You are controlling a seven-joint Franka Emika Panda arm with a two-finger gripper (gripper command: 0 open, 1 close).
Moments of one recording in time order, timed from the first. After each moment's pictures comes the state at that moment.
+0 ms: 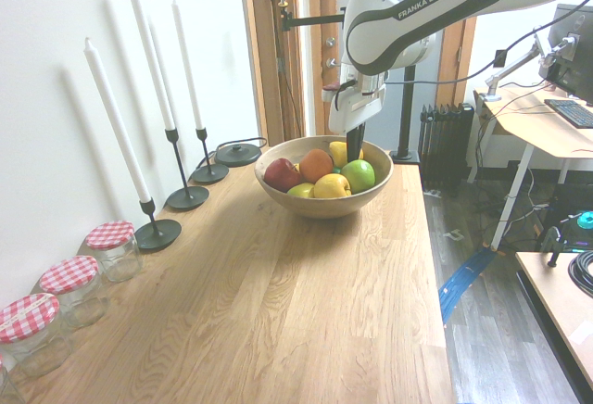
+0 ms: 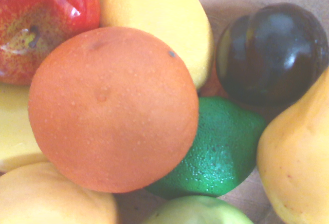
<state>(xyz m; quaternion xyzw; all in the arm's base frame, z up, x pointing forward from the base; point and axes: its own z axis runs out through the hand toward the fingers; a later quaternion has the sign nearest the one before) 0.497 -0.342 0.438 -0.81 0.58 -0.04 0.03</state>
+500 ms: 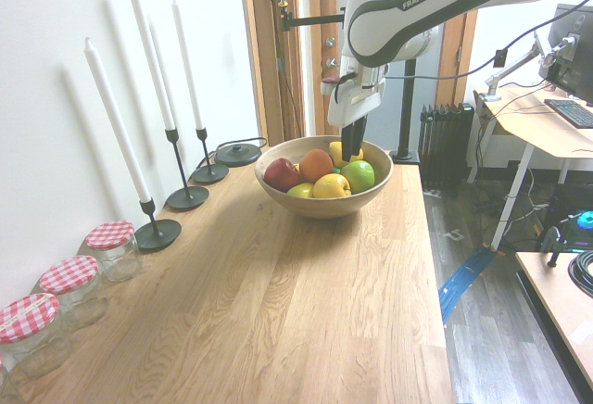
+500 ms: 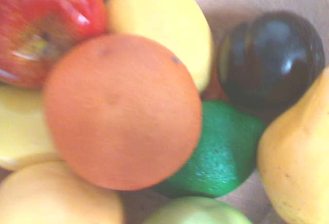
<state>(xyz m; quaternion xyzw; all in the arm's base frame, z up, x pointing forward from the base) 0.498 -0.330 0.462 -0.82 0.57 -0.06 0.04</state>
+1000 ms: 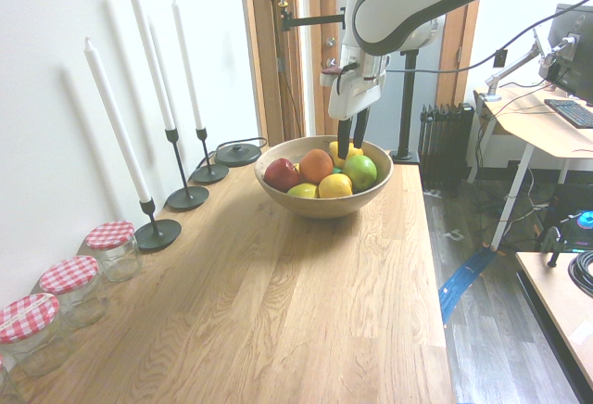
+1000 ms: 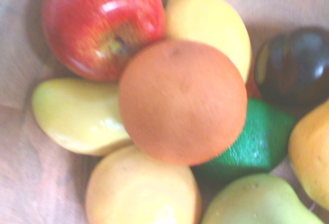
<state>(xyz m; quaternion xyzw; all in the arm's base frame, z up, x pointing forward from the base) 0.493 -0.315 0.469 -0.82 0.56 -0.05 0.04</state>
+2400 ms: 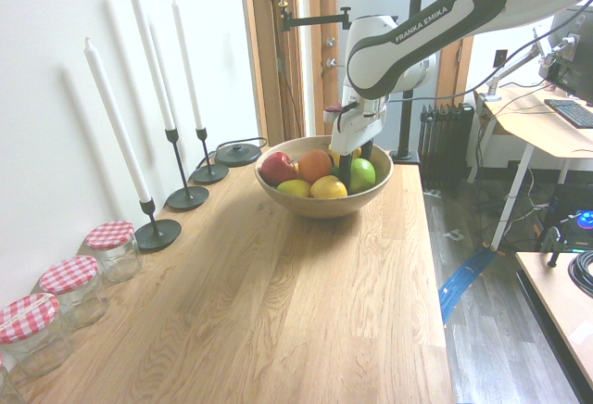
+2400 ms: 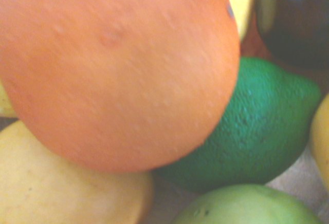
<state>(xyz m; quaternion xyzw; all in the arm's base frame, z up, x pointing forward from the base) 0.496 -0.330 0.395 -0.81 0.58 -0.03 0.05</state>
